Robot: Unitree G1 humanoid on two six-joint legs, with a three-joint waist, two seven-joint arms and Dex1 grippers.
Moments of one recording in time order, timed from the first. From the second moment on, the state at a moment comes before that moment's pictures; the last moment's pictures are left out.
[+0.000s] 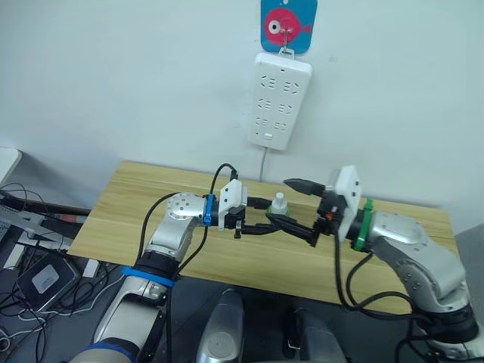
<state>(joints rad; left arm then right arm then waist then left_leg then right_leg) -0.57 0.35 -0.21 0.35 -0.27 -0.07 -1.34 -0.30 -0.48 0.12 -0.55 0.52 0.61 0.63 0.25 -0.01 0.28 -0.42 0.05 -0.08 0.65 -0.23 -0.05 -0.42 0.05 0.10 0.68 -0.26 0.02</state>
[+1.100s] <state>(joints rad) -0.57 0.34 -0.21 0.32 -0.27 -0.05 -1.34 -0.23 -0.51 0.04 -0.60 0.62 0.70 0.63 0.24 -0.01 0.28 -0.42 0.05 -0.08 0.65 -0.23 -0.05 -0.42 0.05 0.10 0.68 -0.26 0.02</state>
